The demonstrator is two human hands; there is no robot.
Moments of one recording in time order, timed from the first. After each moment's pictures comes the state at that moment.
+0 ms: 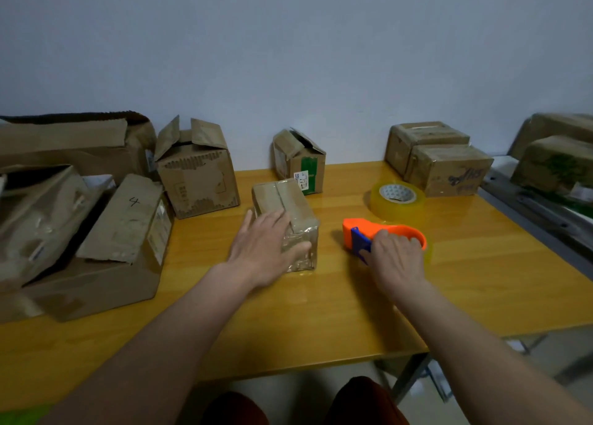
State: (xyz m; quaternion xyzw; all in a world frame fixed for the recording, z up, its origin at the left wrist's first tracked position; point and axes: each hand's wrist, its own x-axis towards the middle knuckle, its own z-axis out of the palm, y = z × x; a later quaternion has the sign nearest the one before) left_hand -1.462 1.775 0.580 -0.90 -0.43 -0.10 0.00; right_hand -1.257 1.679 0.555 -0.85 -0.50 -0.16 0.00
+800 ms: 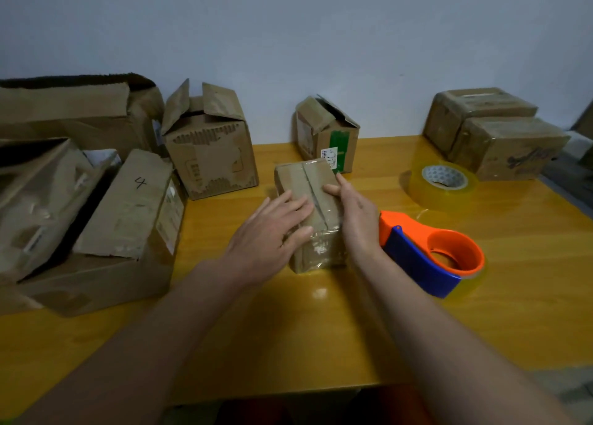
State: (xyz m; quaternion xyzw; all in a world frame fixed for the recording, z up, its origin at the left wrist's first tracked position) left_hand -1.494 1.812 0.570 -0.92 -0.33 -0.16 -0.13; right_hand -1.335 1.771 0.561 -0.59 -0.41 0.27 0.64
